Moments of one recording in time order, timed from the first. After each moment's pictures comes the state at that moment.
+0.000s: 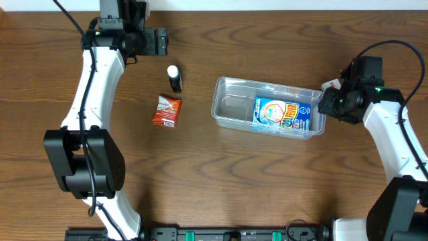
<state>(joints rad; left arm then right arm) -0.01 1.95 1.73 -0.68 0.20 0.01 -0.10 1.58 1.12 -0.76 -0.09 0.27</state>
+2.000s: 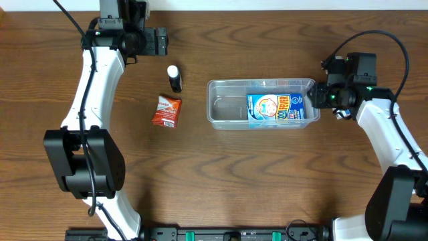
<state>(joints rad) -0.01 1.95 1.73 -0.68 0.20 0.01 -0.07 1.63 1.11 -0.54 -0.25 -0.05</state>
